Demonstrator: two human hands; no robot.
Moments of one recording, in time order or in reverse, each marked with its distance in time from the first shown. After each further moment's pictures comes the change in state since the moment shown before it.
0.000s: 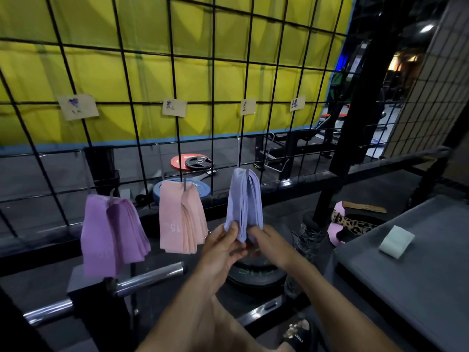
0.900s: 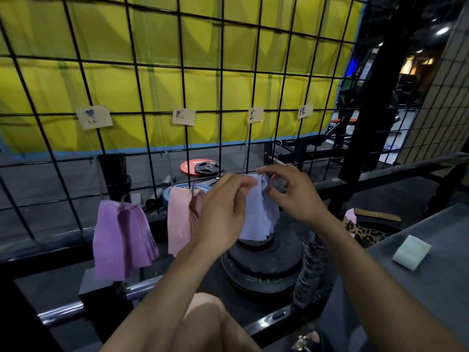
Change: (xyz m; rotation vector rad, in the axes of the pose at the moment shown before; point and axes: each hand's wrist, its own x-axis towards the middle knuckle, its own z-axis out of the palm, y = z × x) left_hand -0.009 0.096 0.030 1.074 0.009 0.980; right_hand 0.044 -0.057 -0.075 -0.491 0.334 -0.621
